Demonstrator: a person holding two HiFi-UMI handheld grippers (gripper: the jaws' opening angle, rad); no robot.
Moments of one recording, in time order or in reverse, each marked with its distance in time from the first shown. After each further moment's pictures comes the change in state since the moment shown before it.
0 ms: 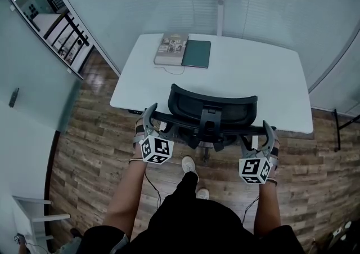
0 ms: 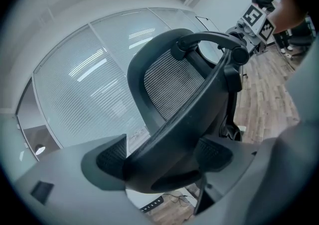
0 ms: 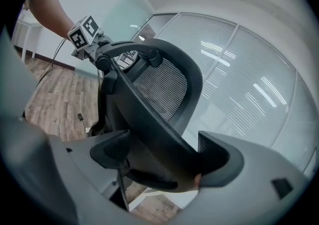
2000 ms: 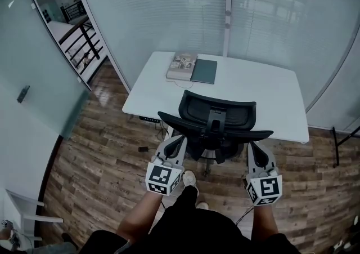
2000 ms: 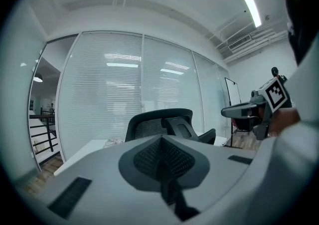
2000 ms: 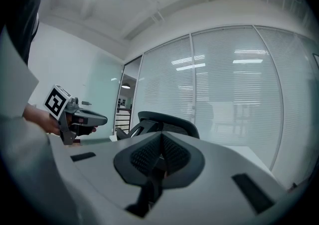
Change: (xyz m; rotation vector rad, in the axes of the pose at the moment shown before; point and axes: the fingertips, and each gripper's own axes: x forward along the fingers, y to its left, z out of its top) left arm -0.132 -0.031 0.090 -0.630 -0.327 -0.079; right arm -0.113 -0.020 0.108 0.546 -0.367 0.105
